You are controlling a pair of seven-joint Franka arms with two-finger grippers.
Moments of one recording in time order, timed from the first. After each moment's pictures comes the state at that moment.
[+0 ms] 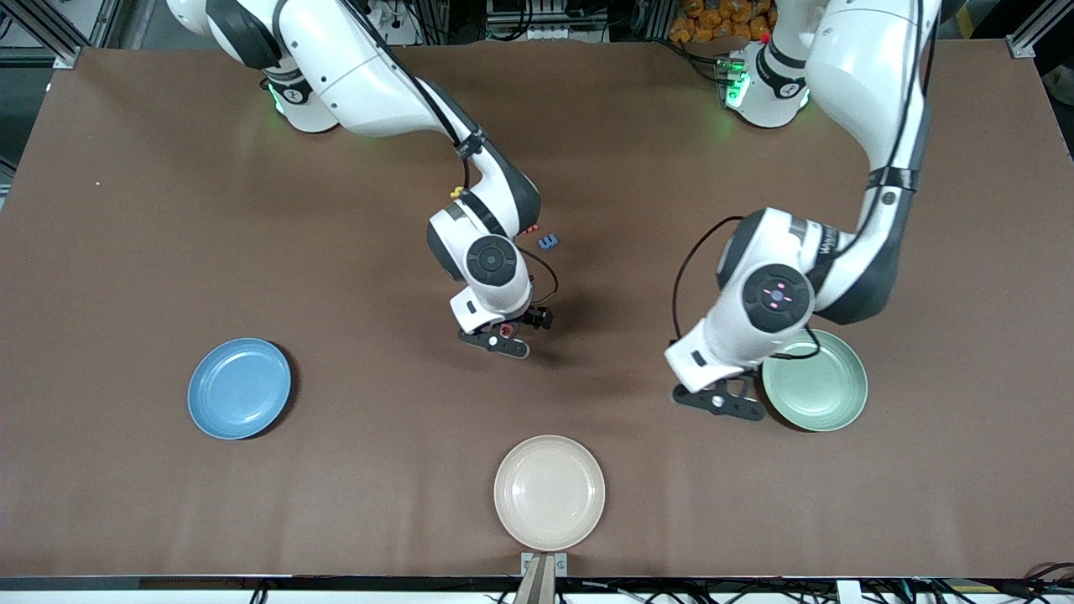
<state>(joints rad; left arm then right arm) -0.32 0.64 -0.06 -1.37 0.08 1.98 -0.13 0.72 0.88 -0.02 -1.36 0.05 2.18 0.94</state>
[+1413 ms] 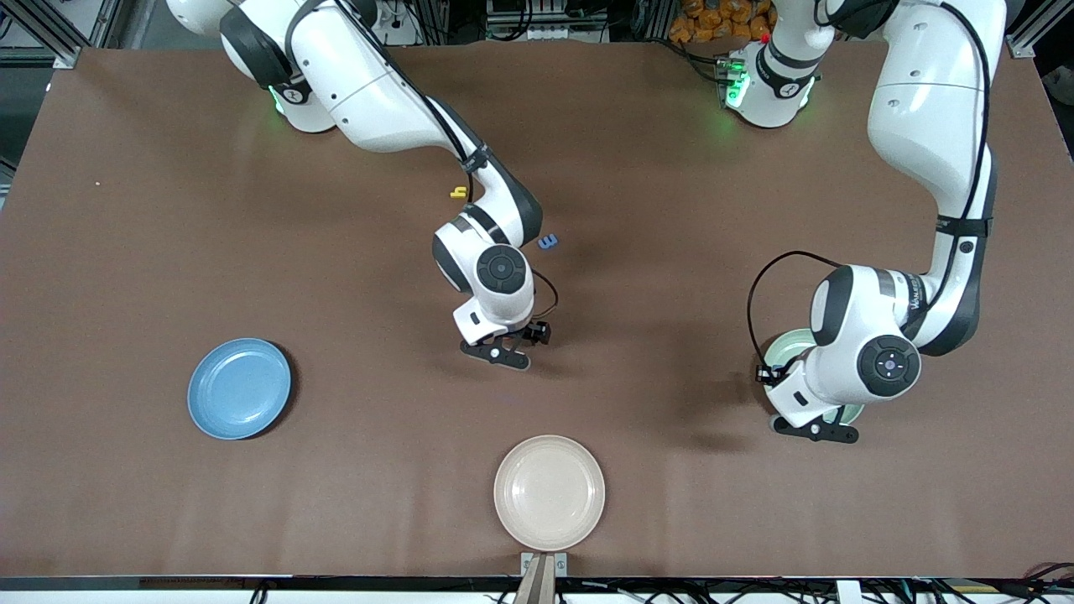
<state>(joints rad) -0.12 0.72 -0.06 -1.46 0.08 2.05 -0.03 0.71 0.92 -0.03 -1.31 0.01 2.24 0.97</state>
